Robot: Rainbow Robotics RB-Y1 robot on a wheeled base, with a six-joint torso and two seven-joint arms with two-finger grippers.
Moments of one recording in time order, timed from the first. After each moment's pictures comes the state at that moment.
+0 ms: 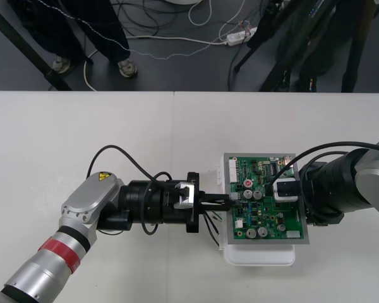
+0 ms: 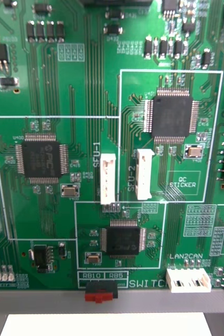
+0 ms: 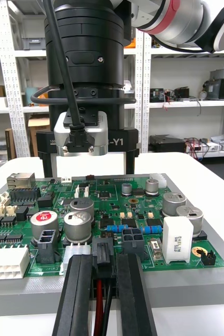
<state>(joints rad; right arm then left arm) -0.23 -0.82 0.33 -2.13 2.38 -1.56 -0.68 -0.36 0.22 -0.37 -1.10 -1.12 -1.28 -0.61</state>
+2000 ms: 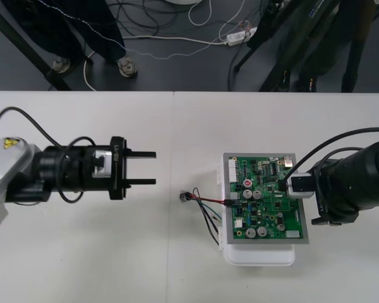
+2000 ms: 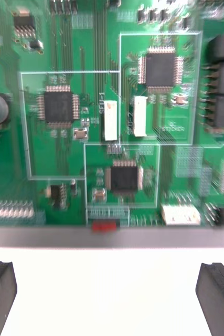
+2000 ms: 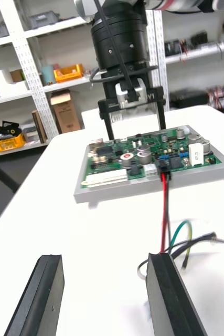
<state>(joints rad) -0.21 -0.89 0.24 -2.13 2.22 -1.56 -0.66 -0.34 0.63 -0.28 -1.37 -0.98 -1.28 -0.57</state>
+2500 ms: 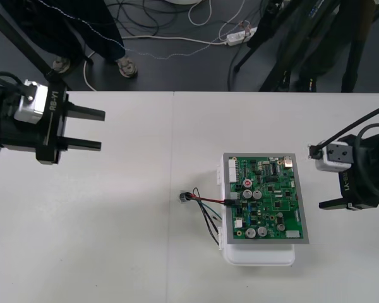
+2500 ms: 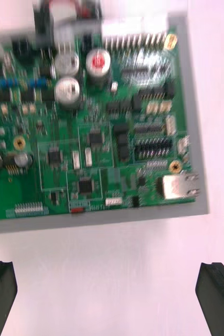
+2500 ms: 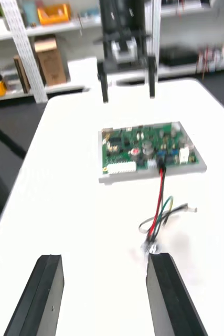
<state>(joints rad) -0.16 -0.90 -0.08 -2.13 1.82 -1.56 -0.59 -0.34 1.02 -0.11 -1.75 -0.97 -1.24 -0.05</state>
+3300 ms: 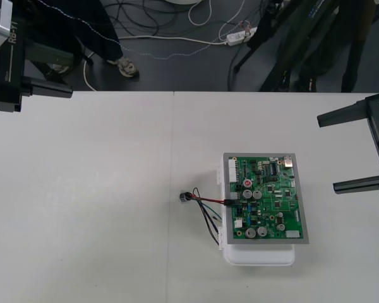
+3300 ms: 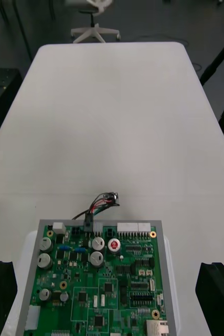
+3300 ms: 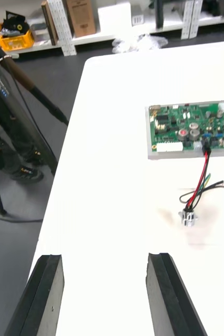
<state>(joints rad) -0.21 -0.90 -0.29 -2.06 1.19 -1.56 -0.48 -0.47 1.25 -0.07 -1.82 -1.01 -1.14 0.24</state>
